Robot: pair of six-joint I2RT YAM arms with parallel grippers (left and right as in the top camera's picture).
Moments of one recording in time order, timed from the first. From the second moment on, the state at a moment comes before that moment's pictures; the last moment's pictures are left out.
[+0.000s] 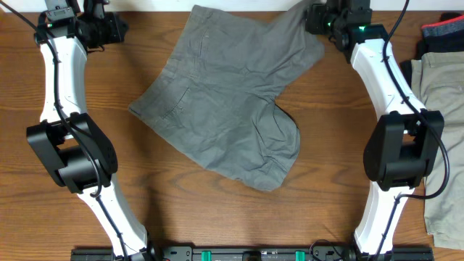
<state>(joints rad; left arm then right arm) 0.26 2.18 2.04 -0.73 0.51 0.07 0.09 2.15 1.88 -0.37 -0.14 0.14</state>
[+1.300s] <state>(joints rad) 0.17 2.18 1.63 -1.08 0.50 0.14 0.17 2.11 1.39 -0.91 -0.60 0.11</state>
